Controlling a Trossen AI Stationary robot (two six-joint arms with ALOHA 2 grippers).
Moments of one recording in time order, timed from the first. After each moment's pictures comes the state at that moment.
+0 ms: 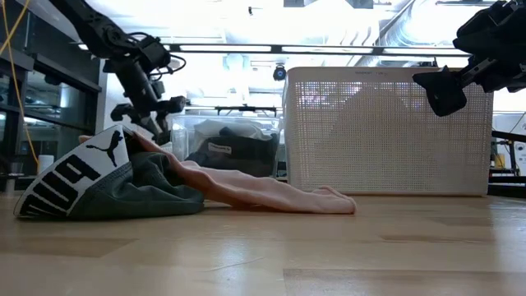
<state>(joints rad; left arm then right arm) 0.97 1.31 0.82 -0.18 -0.30 -0.39 0.01 0.14 0.01 0.11 -0.18 0.26</state>
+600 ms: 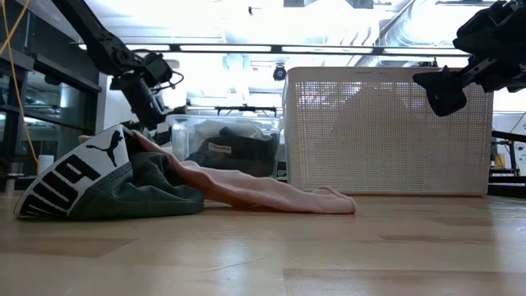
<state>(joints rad) 1.04 1.45 0.82 -0.03 -0.21 -0.56 0.01 0.14 0.01 0.11 -0.18 0.26</state>
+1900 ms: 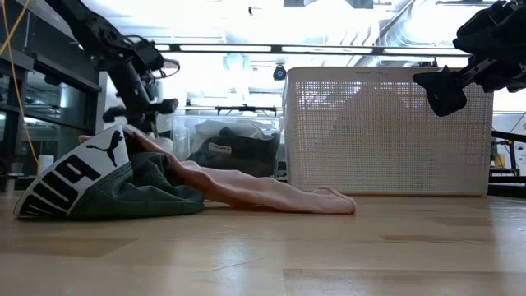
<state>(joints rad) 1.03 1.31 0.82 -0.25 -0.20 -0.38 0.01 0.14 0.01 0.11 -0.18 0.26</state>
